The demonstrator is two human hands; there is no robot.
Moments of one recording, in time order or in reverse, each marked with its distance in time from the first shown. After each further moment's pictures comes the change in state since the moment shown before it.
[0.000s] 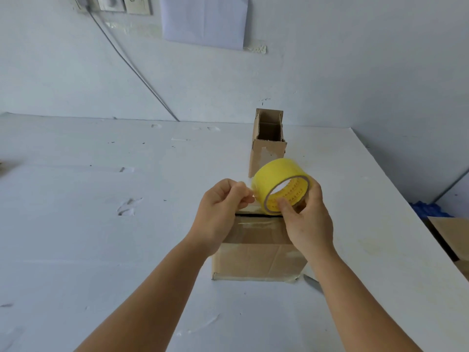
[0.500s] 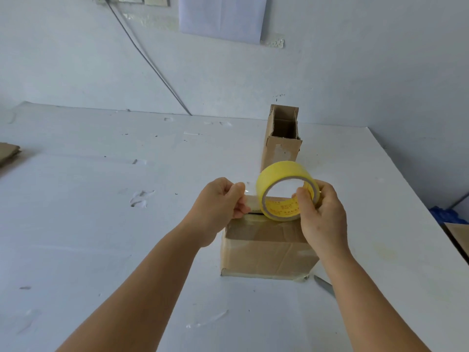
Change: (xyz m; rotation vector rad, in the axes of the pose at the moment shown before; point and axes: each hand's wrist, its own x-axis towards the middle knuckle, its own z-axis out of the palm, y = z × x) left_hand 0.010 0.004 -0.027 0.145 0.013 -0.141; right_hand 0.003 0.000 0.006 0.093 0.032 -0.007
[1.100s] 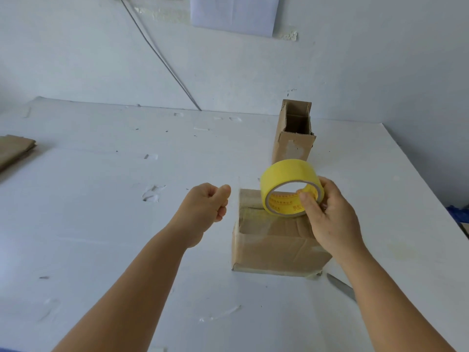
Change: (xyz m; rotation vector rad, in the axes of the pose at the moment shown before) left_hand 0.001 -0.024 -0.044 0.076 0.080 -0.072; right_hand -0.002 0.005 0.003 -0.151 -0.129 -0.126
